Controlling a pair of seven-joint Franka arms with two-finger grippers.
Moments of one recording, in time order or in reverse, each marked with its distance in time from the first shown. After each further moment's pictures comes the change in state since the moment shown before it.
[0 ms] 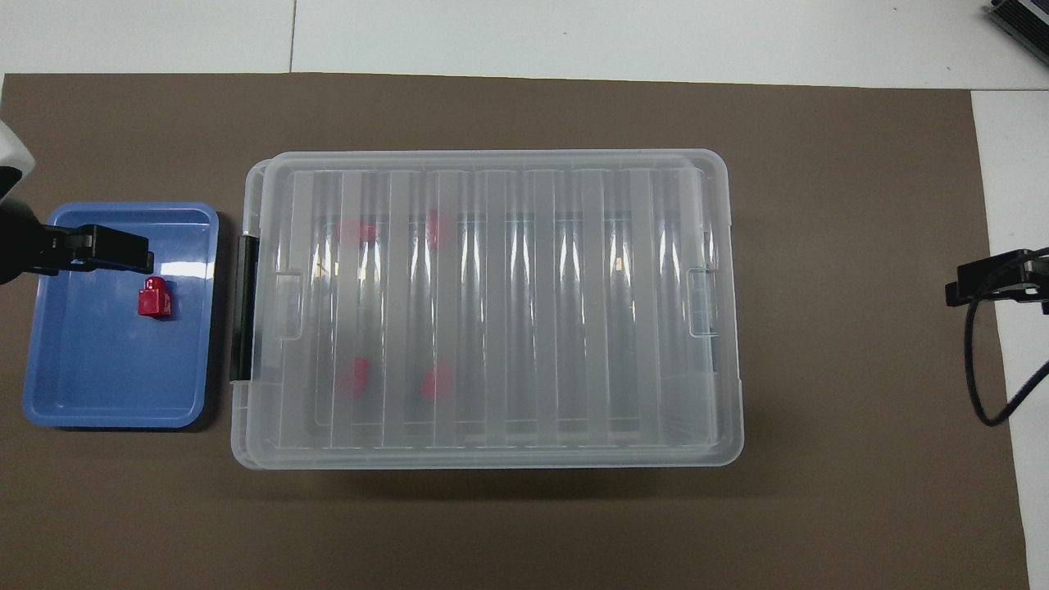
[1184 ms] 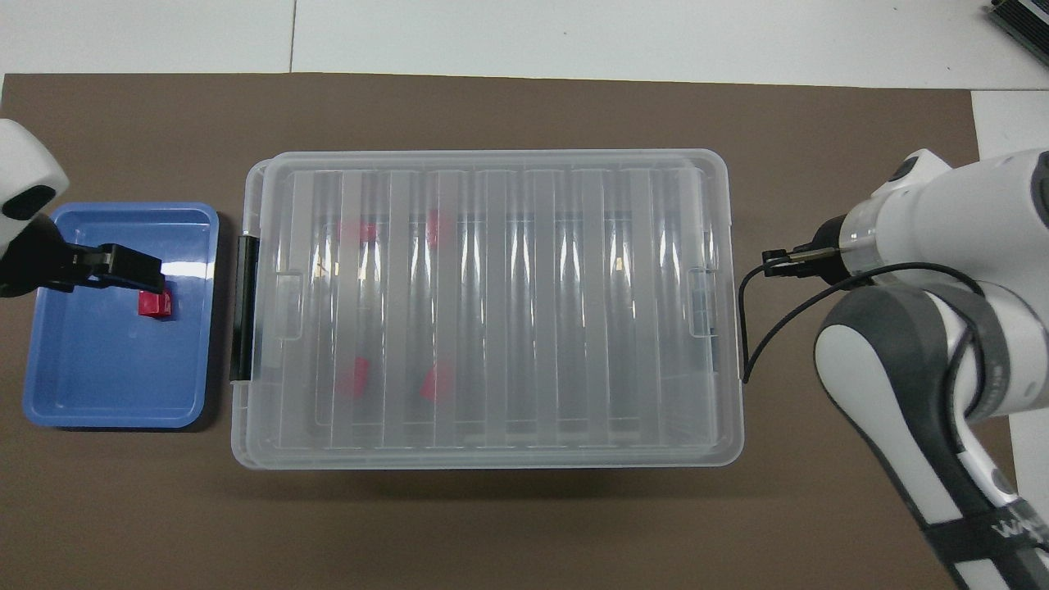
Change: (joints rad) left arm 0.059 0.022 -0.018 -0.016 0.000 -0.007 0.092; right arm 0.192 0.061 -0.005 -0.294 0.054 0.497 -0.007
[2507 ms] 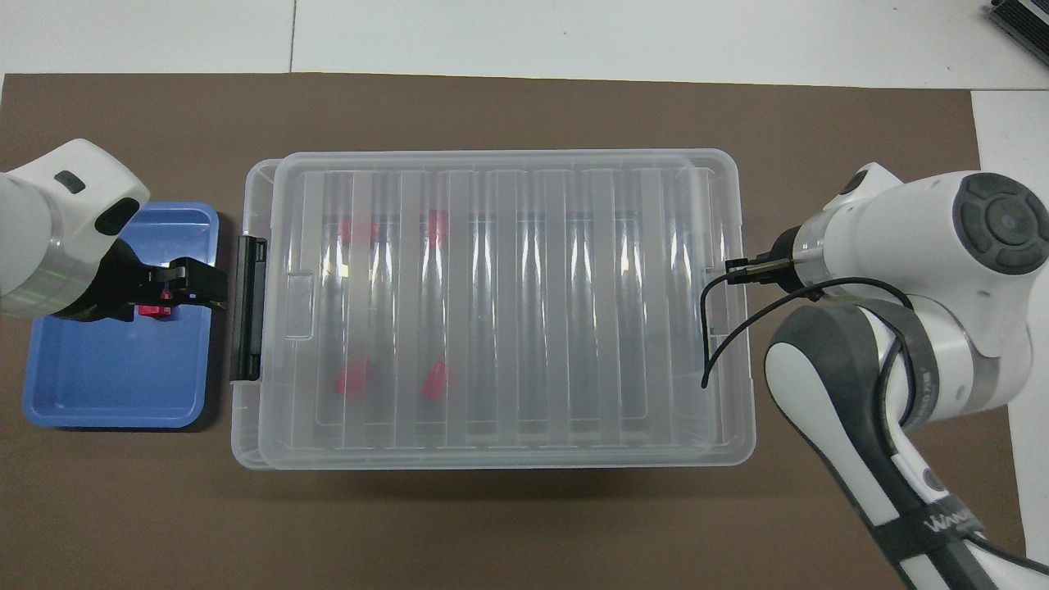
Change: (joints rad) left arm -0.089 -0.039 -0.048 -0.070 -0.002 -0.040 -0.287; right arm 0.055 0.025 0.018 -0.081 0.016 0.131 0.021
